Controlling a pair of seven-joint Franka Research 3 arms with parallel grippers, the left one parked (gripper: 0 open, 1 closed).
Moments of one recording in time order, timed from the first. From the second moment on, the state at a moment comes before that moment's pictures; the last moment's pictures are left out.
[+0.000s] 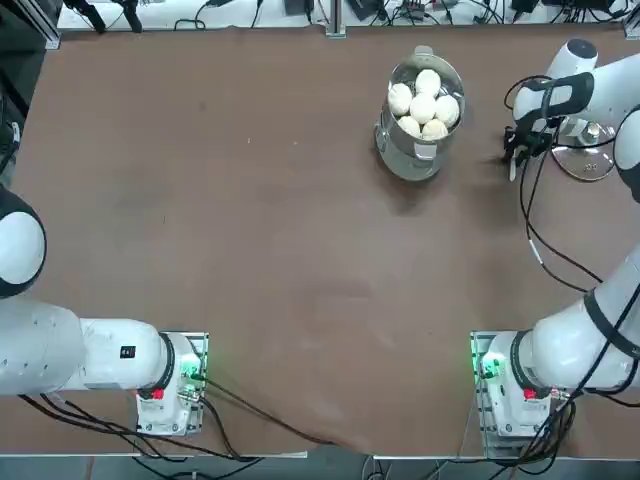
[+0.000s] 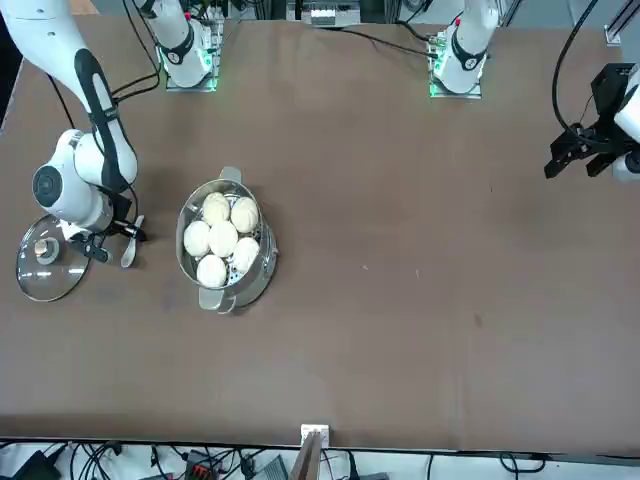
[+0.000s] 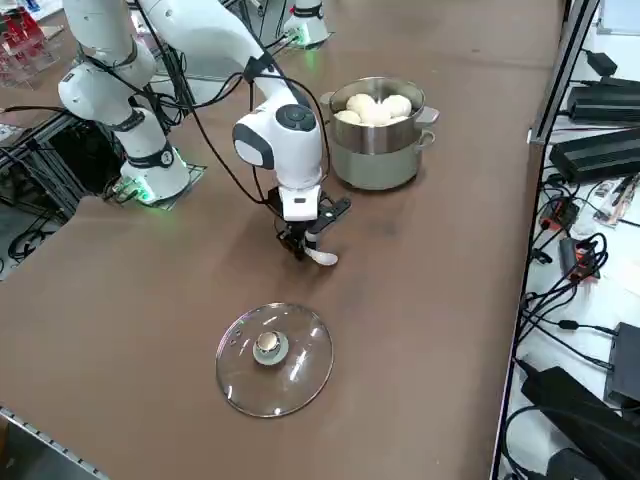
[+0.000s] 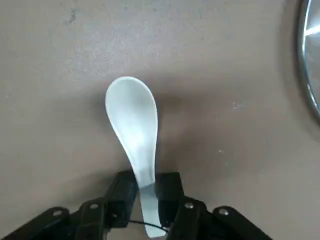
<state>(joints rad) -0.01 0.42 -0.17 -2.18 0.02 2.51 0.14</state>
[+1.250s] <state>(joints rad) -0.01 0.42 -0.17 -2.18 0.02 2.50 0.14</state>
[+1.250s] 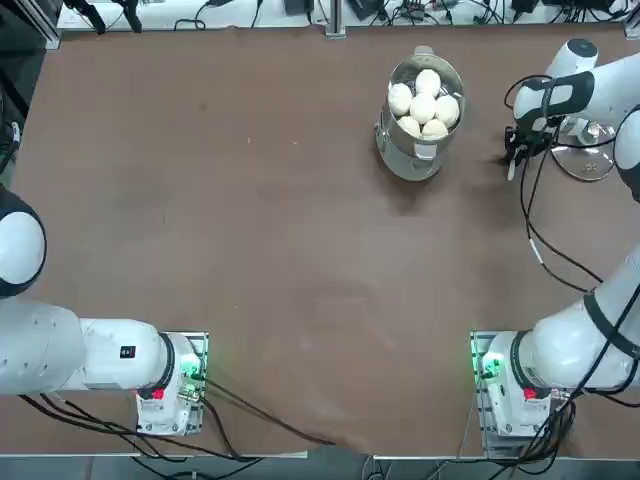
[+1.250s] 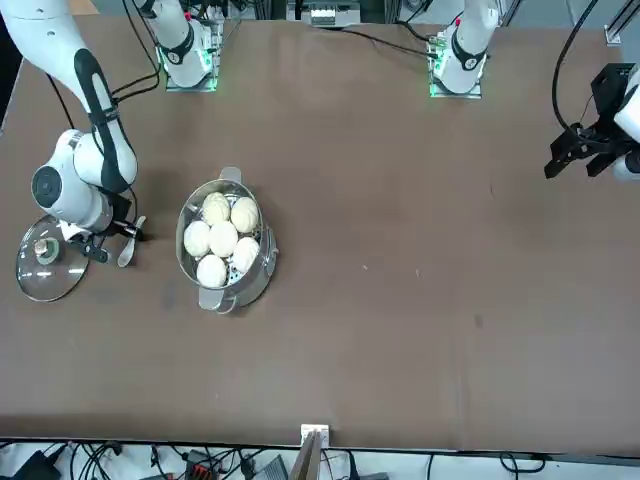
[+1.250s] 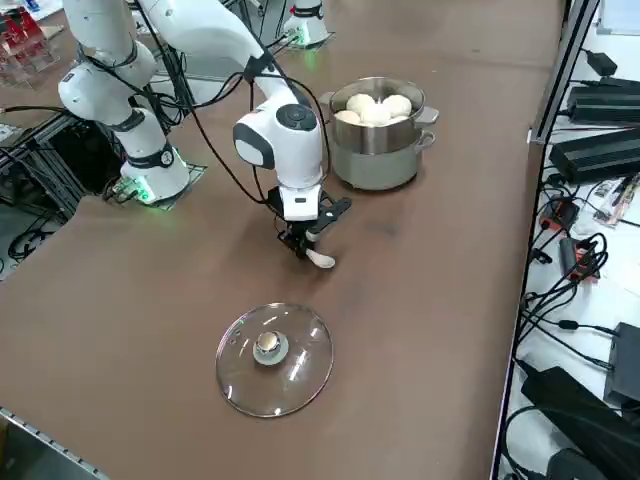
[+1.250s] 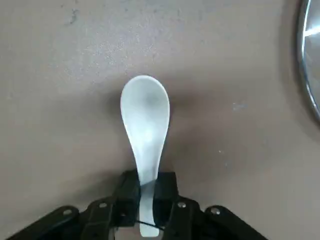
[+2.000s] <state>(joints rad) 0.02 0.26 -0.16 -2.00 0.02 2.13 0.14</state>
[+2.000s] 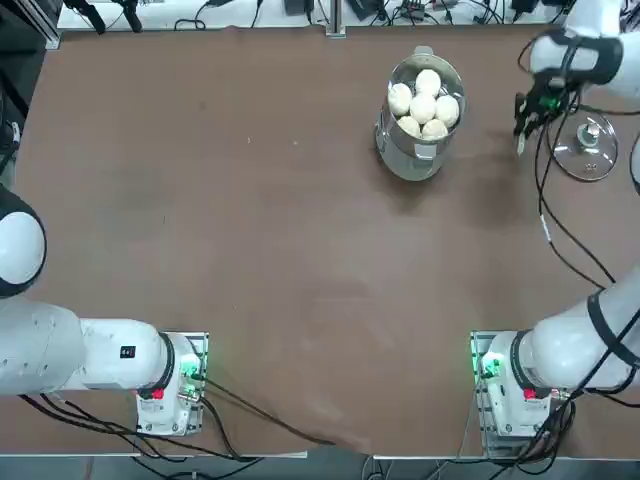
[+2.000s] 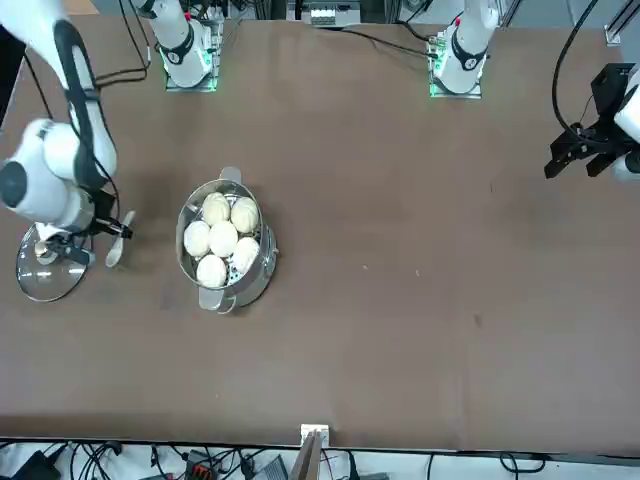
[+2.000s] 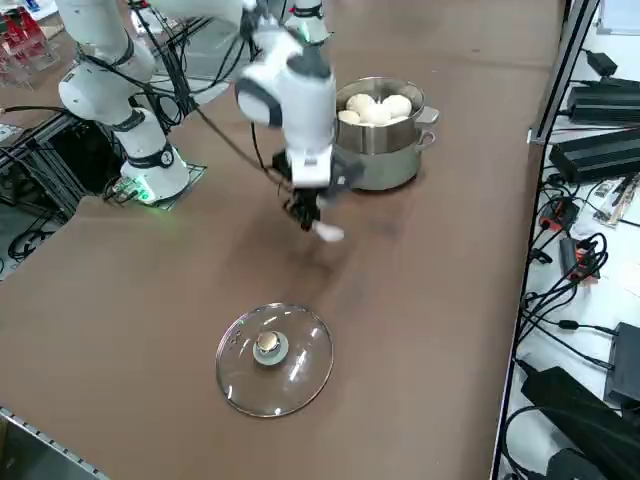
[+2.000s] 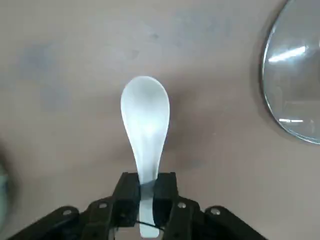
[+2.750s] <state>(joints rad) 0.36 0.17 -0.14 -1.72 0.07 1.78 0.32</state>
